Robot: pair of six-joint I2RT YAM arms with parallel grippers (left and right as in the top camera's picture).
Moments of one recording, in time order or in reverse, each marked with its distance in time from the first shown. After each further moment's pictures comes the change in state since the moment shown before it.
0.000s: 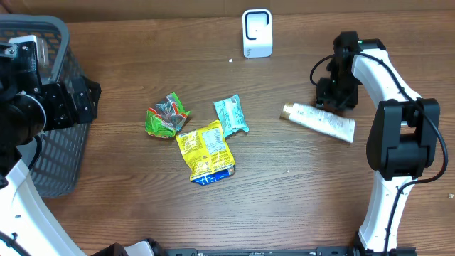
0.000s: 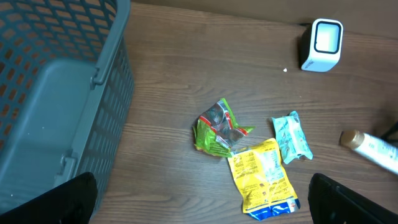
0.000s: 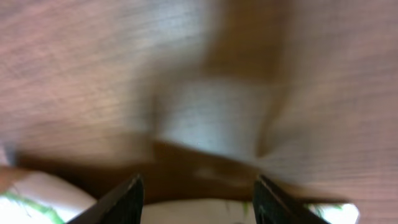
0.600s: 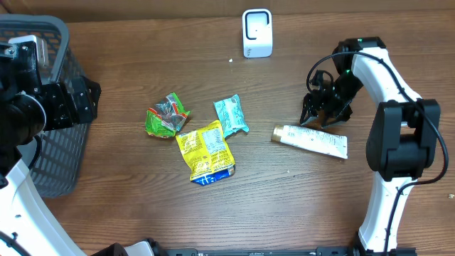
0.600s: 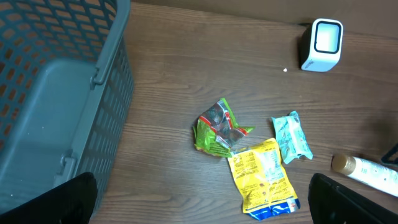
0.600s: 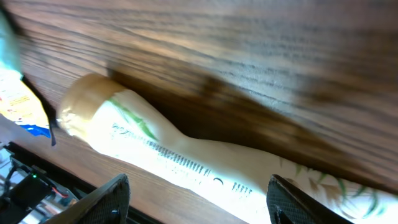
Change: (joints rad) left arm 0.000 0.000 0.000 0.000 0.000 0.000; right arm 0.008 -0.010 0.026 -0.270 -0.312 -0.333
